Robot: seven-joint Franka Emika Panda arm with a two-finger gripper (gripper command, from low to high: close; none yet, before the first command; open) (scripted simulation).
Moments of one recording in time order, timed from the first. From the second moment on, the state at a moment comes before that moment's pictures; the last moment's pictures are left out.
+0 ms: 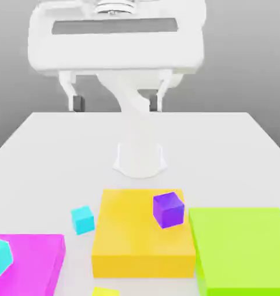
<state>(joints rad) -0.02 -0.16 -0.04 -2.28 0.02 2.48 0.81</state>
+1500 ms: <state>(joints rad) 0.05 -0.14 0.03 -2.62 0.04 2.49 0.76</state>
